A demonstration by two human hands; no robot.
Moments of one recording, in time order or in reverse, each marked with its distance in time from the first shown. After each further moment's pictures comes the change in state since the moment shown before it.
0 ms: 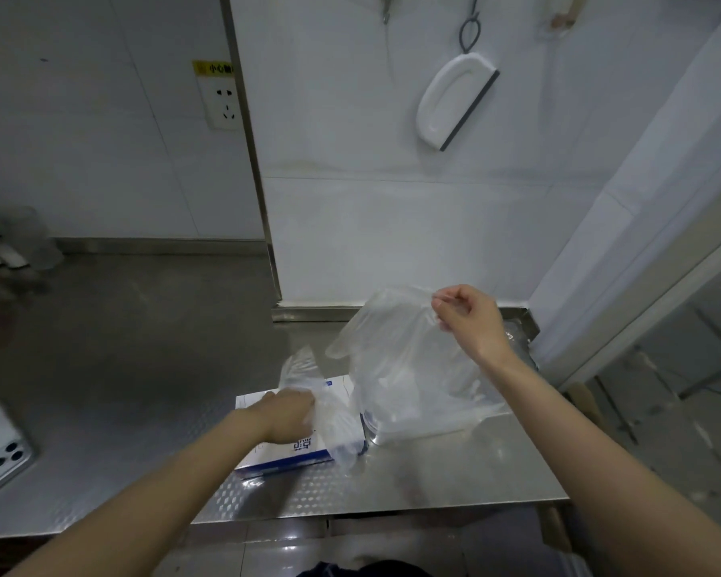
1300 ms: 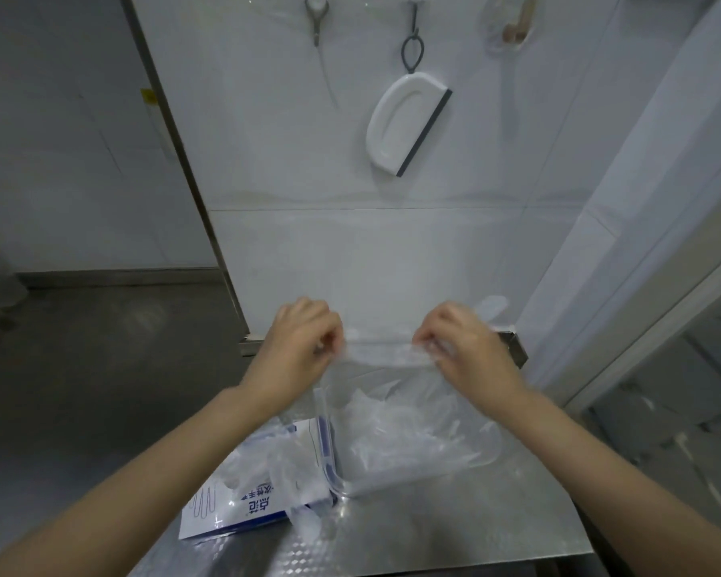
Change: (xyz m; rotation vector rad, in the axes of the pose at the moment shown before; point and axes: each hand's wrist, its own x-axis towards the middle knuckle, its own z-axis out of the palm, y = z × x) left_hand 0.030 0.074 -0.113 -0.119 1.030 0.492; right_hand 0.028 0.008 -0.056 -0.601 -0.170 -0.778
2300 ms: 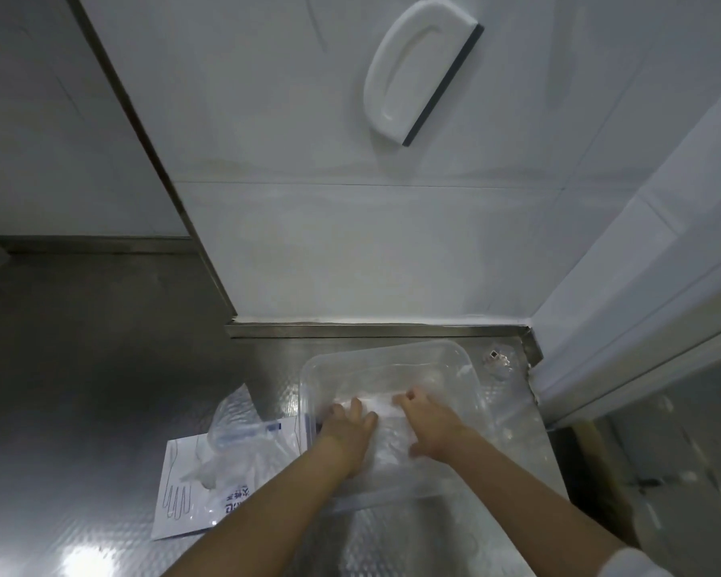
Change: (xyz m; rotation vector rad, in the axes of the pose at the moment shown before) left_hand -0.058 0.002 0.178 0.492 -1.227 -0.360; right_hand -0.061 0.075 0.127 -0.210 -1.067 0.424
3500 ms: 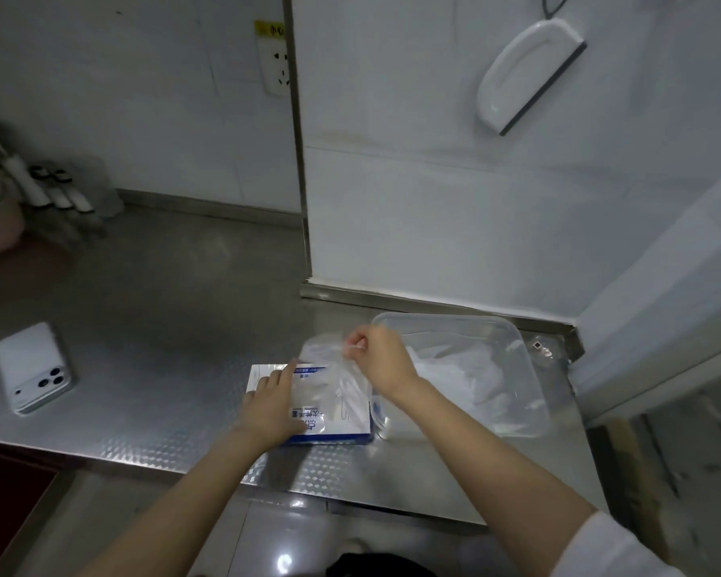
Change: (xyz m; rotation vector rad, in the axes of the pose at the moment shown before) left_hand -0.139 -0.107 0.086 -0.693 0.277 -0.420; right_hand -0.025 -0.175 -0.039 0.576 0.444 -0.161
